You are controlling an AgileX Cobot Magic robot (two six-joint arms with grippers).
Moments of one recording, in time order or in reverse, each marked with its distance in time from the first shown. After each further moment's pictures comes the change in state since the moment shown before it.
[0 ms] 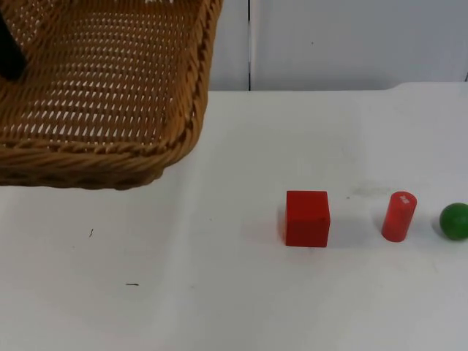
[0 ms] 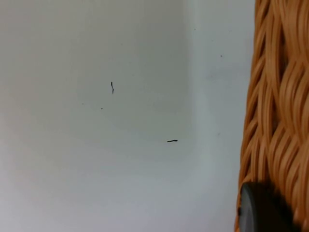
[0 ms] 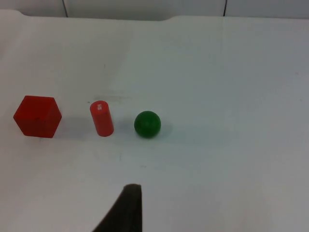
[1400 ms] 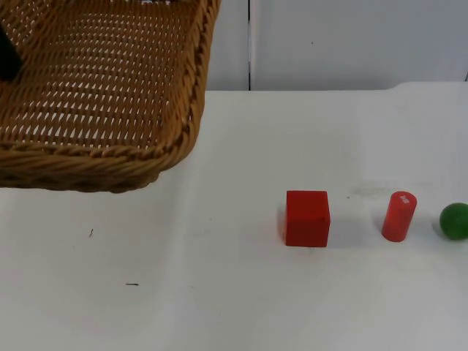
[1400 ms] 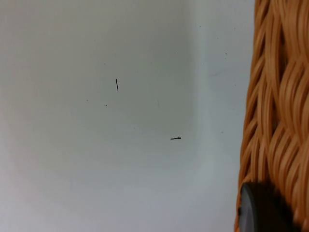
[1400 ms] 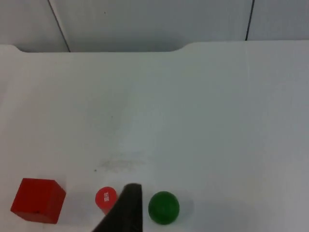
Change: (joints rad) right arm 0.000 0.815 -0.211 0.070 -0.519 -0.002; left arm 0.000 -0.002 0.000 0.011 0.004 -0.008
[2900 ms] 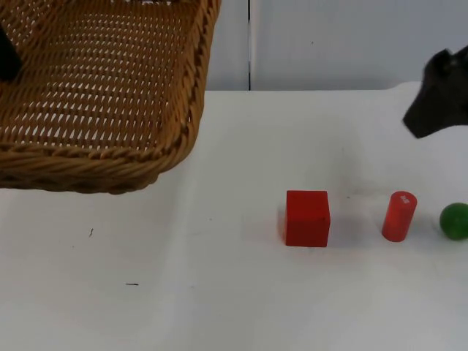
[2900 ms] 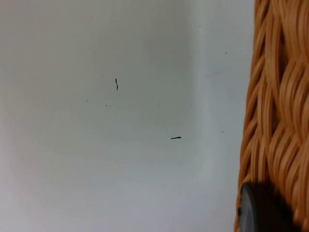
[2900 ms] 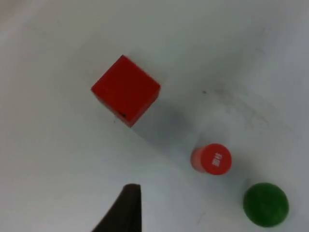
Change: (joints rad) right arm 0.411 0.682 -0.368 -0.086 0.159 -0.205; left arm 0.000 0.000 0.000 0.000 0.002 0.004
